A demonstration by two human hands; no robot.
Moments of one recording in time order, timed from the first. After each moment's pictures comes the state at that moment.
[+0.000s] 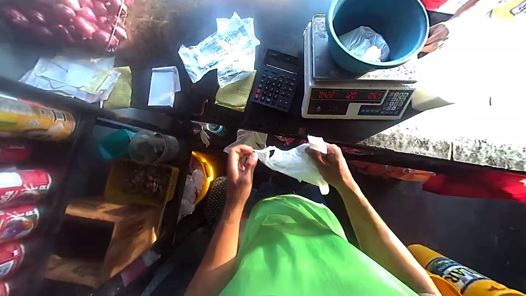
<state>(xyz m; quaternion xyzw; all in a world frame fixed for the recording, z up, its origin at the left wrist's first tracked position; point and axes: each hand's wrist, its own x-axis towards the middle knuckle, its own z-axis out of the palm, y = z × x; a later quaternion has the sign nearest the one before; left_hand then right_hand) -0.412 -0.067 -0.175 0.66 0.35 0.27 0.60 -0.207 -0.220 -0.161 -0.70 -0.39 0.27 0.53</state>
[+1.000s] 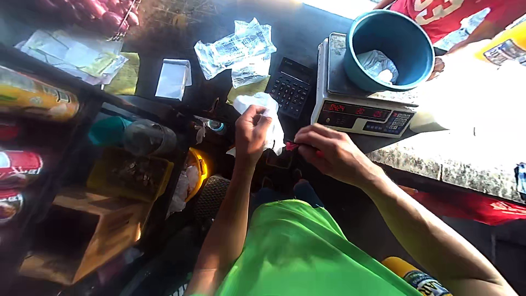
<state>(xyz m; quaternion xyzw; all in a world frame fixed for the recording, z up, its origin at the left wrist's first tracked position) -0.355 -0.002 -0.136 0.67 0.34 0.34 0.57 -0.192 -0.153 -0.086 -0.65 -0.70 0.17 0.24</state>
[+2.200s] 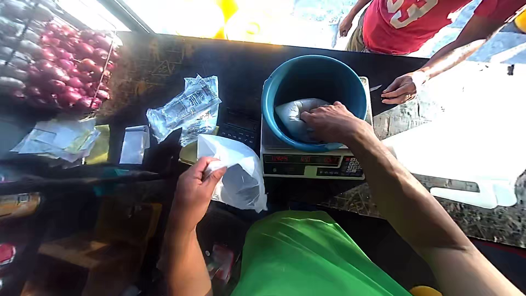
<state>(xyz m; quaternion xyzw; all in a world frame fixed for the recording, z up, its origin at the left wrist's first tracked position) -0.218 -0.013 -0.076 0.79 0.40 0.20 0.42 0.134 -0.114 -0.113 -0.74 -0.62 0.23 -0.05</state>
